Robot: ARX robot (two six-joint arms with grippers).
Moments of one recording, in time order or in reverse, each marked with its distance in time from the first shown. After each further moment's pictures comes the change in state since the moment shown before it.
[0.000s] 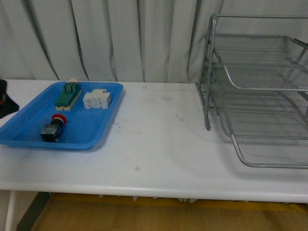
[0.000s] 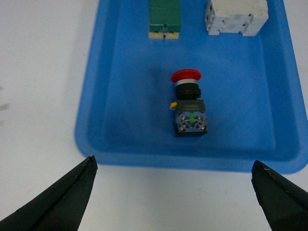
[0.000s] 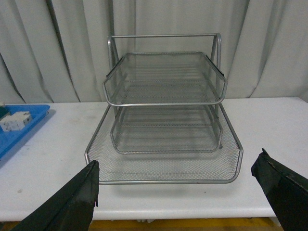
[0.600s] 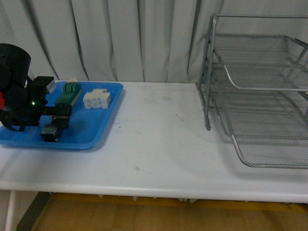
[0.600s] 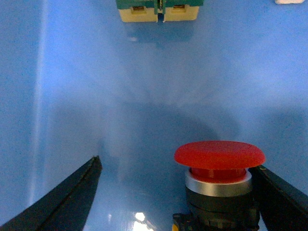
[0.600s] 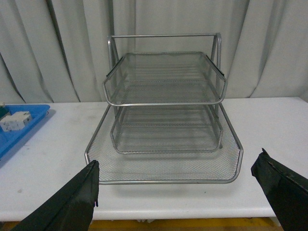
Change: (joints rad) left arm -0.104 0.647 0.721 -0.306 -0.150 -0.010; right arm 0.000 0.000 0.000 0.000 0.000 0.000
